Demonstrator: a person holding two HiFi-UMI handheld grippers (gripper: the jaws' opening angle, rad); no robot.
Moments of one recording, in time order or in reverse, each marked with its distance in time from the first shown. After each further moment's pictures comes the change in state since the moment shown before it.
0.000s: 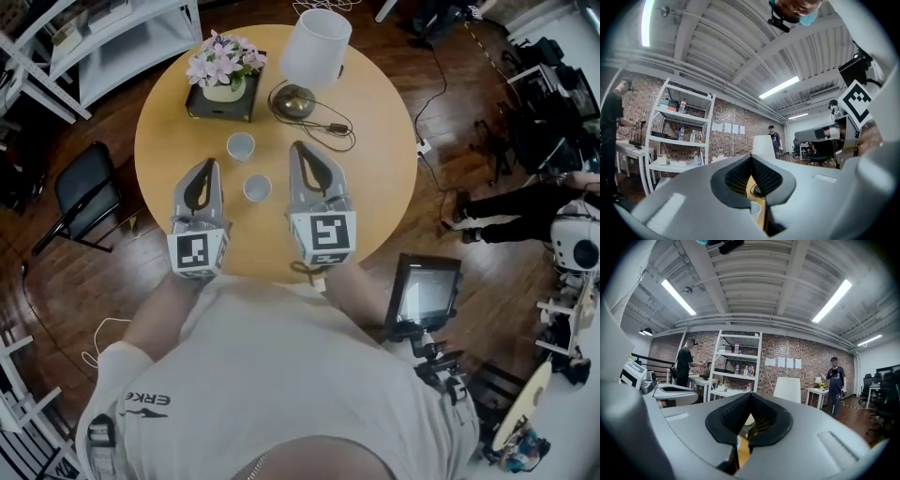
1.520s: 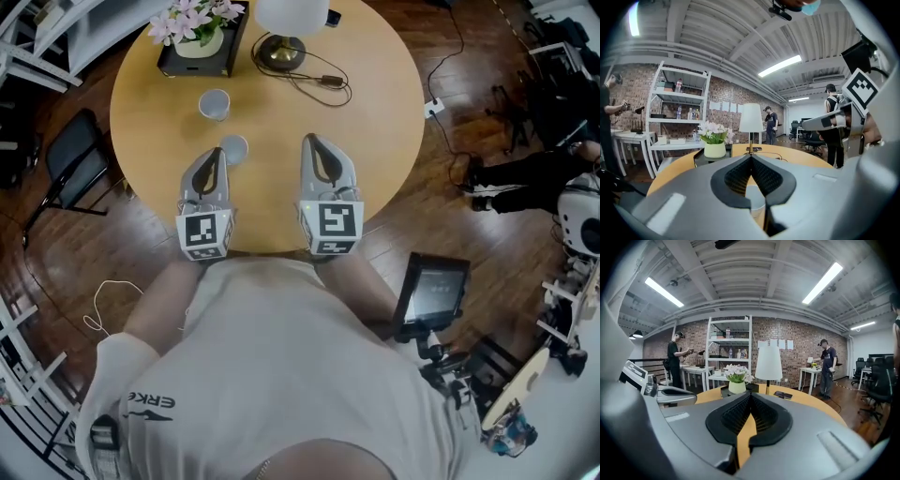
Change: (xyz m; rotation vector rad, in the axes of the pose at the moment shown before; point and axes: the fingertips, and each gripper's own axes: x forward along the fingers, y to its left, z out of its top) left arm -0.006 -0.076 -0.111 -0.013 0.281 0.000; right arm -0.054 -0.063 -0.110 0.090 0.223 -0.038
